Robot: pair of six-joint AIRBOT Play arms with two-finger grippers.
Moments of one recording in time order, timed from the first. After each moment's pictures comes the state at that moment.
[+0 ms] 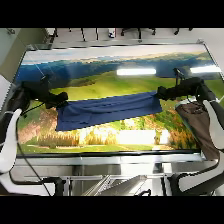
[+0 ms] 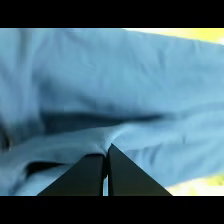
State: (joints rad) left arm 0.05 -1.59 1.37 -1.96 1.14 1.55; right arm -0.17 -1.74 1.36 2.31 -1.00 -1.96
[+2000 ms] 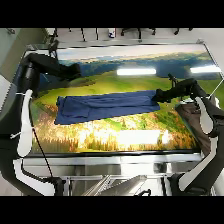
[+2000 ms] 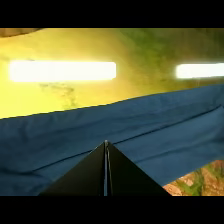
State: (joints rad) left arm -0.14 -1.76 1.88 -2.05 1.16 1.52; right arm -0.20 -1.99 1.57 2.35 -1.18 -1.99
